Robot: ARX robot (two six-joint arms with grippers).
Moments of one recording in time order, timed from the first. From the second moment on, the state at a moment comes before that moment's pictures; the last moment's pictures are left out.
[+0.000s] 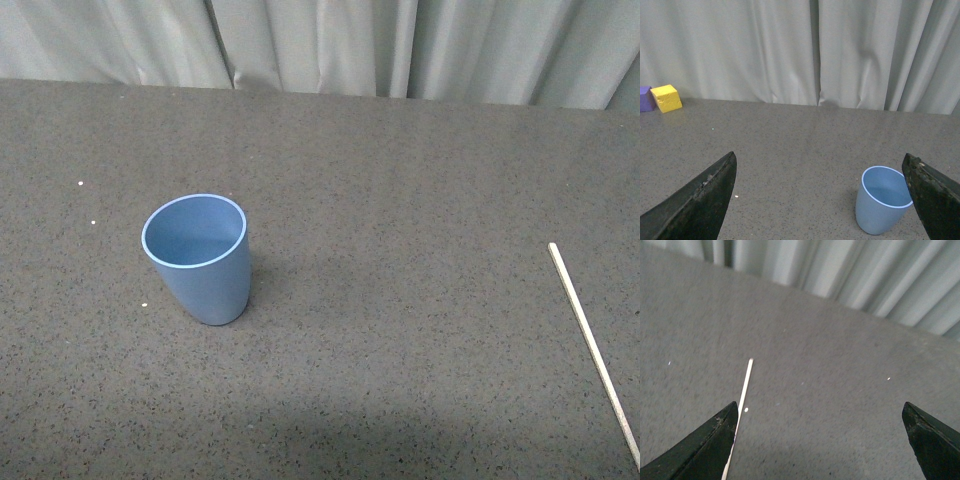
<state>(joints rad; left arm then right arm) 0.00 0.00 0.02 0.00 0.00 0.00 0.03 0.49 0.10 0.03 0.12 -0.29</state>
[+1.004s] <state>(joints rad) 0.00 0.00 0.02 0.00 0.00 0.00 0.06 1.96 0.87 -0.16 0.03 -0.01</state>
